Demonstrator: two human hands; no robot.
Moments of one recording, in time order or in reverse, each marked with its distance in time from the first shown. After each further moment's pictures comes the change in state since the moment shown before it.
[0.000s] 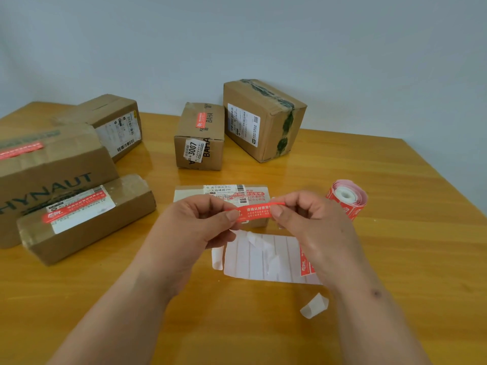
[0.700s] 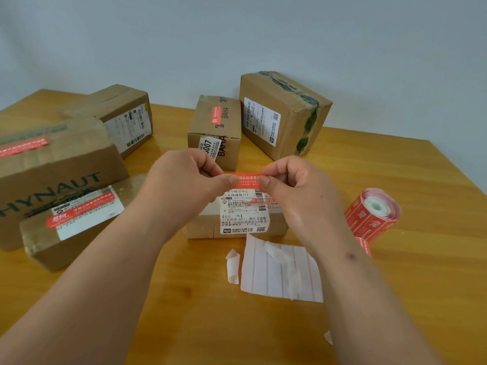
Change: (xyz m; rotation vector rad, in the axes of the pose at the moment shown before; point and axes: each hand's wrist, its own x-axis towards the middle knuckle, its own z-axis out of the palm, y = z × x) left_hand 0.052 0.038 -0.030 0.668 0.187 0.234; right_hand 0.057 -0.025 0.042 -0.122 -0.005 -0.069
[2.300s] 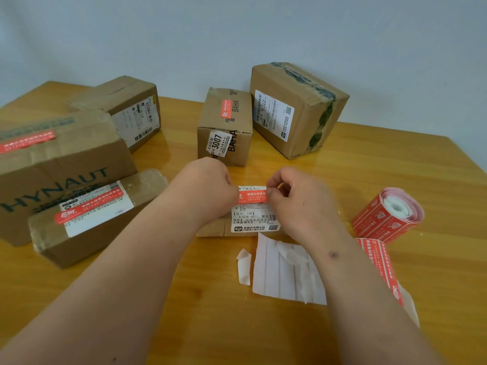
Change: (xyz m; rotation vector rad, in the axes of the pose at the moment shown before) left_hand 0.033 -0.018 0.021 0.428 -0.164 -0.040; right_hand 0.021 0.031 0.024 -0.468 -0.045 -0.035
